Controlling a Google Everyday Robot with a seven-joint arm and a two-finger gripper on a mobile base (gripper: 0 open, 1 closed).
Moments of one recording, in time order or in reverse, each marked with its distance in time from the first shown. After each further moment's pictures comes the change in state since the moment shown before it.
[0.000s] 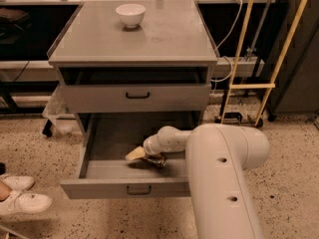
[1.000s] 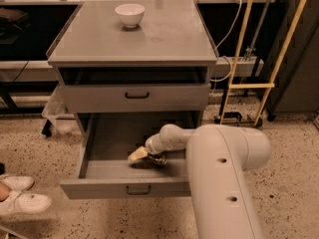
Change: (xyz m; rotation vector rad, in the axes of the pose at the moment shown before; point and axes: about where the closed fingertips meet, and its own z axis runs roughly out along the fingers) arm 0.007 -0.007 -0.004 -0.023 0.033 -0.019
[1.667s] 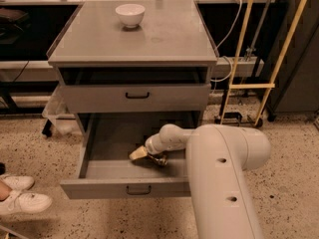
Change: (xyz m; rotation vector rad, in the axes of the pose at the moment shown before) arm 0.000 0.000 0.000 0.000 0.000 0.000
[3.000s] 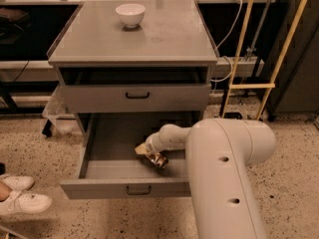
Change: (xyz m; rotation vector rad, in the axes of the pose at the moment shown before) arm -0.012 -0.002 -0.021 0.070 -0.025 0.006
